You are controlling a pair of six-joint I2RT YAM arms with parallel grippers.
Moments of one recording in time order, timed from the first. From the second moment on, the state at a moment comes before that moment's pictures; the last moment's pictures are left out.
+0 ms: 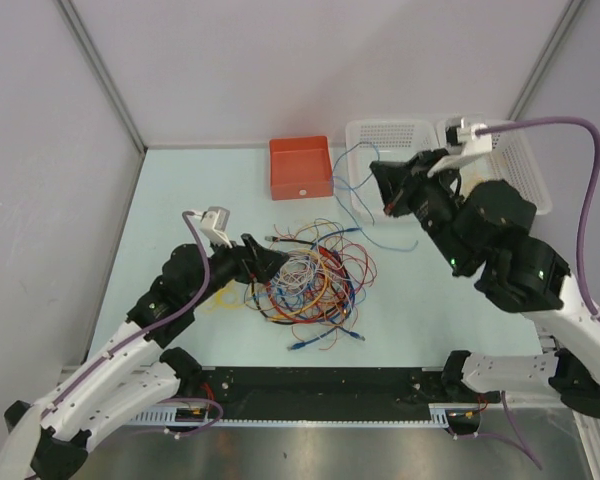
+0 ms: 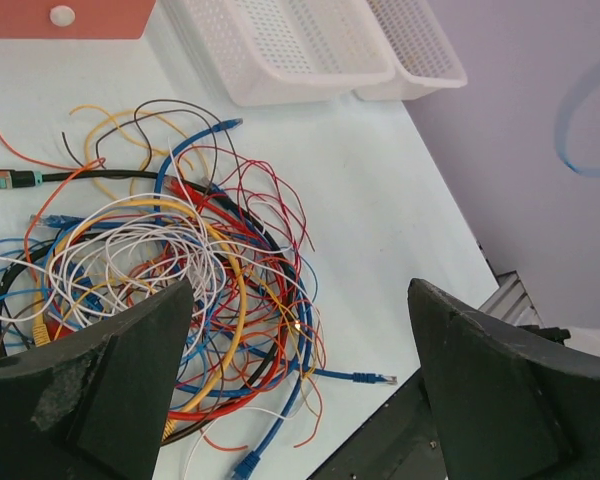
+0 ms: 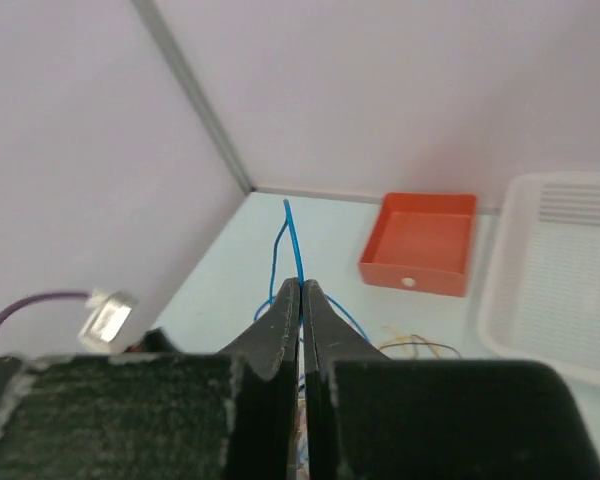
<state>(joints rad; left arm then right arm) -0.66 0.68 0.64 -0.15 0.06 -0.63 1.12 1.06 1.62 -0.44 0.62 0.28</state>
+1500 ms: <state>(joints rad) -0.66 0.63 0.54 -0.26 0.03 -0.62 0.41 1.51 1.48 -0.24 0.30 0.49</state>
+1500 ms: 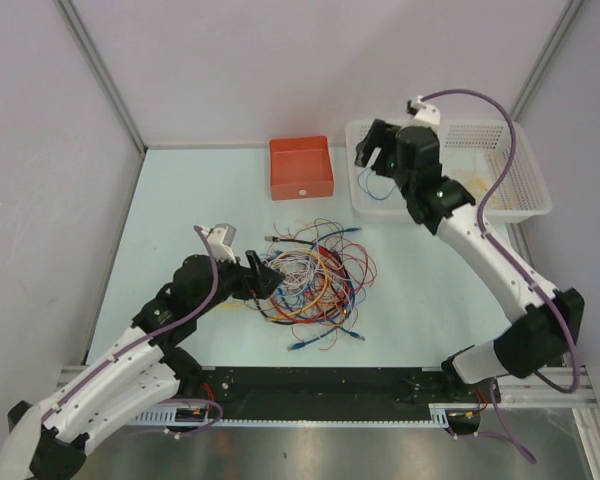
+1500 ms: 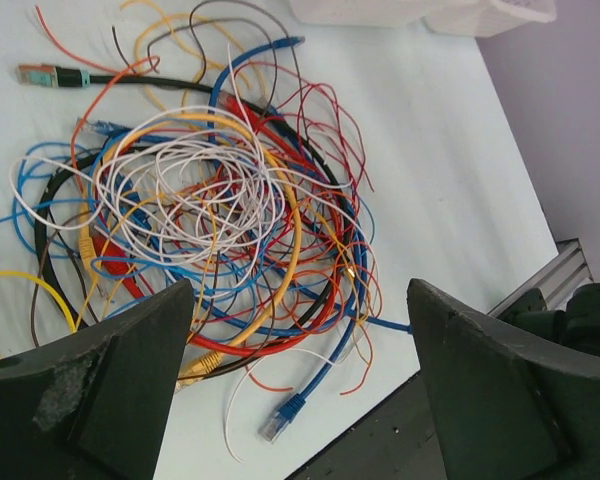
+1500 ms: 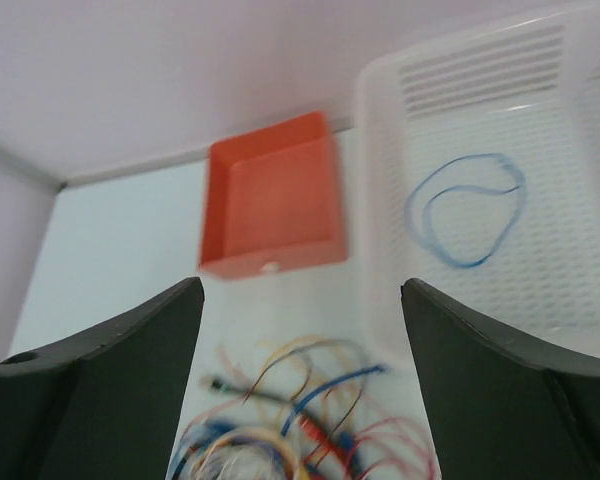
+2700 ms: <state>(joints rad) -0.73 0.69 0.49 -0.32 -0.02 -0.71 1.13 1.02 0.65 -0.42 0.25 0.75</state>
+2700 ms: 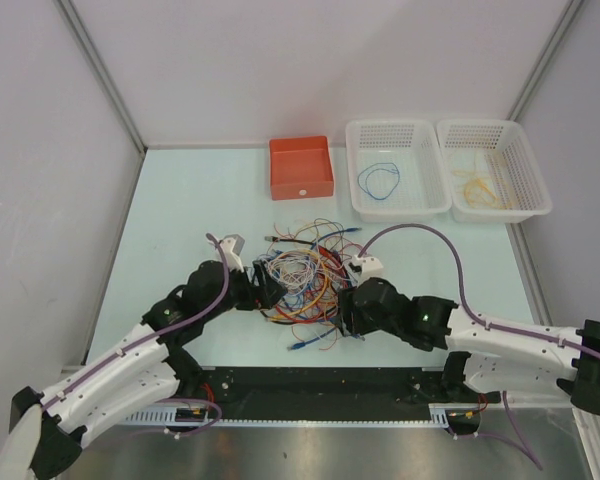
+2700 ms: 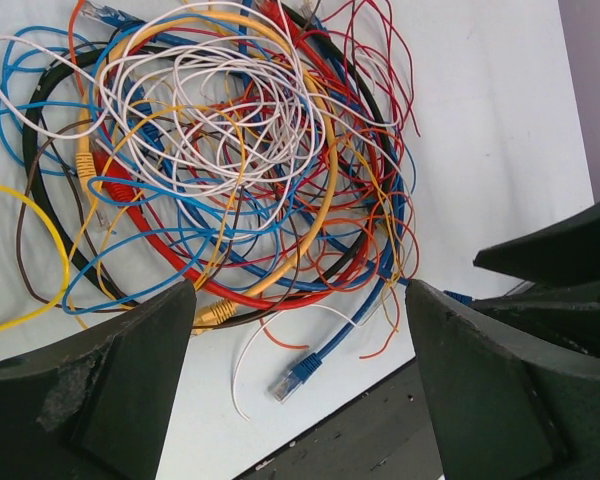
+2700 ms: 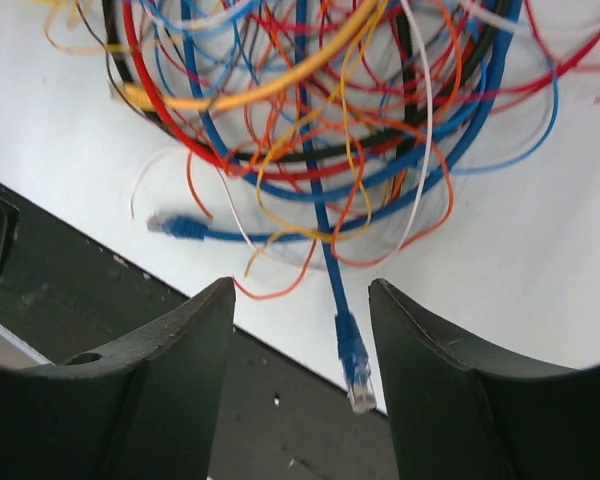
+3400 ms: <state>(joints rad) -0.77 0.70 0.47 -0.29 -0.03 -0.73 1.25 1.10 0.65 -0.57 0.36 0.88</state>
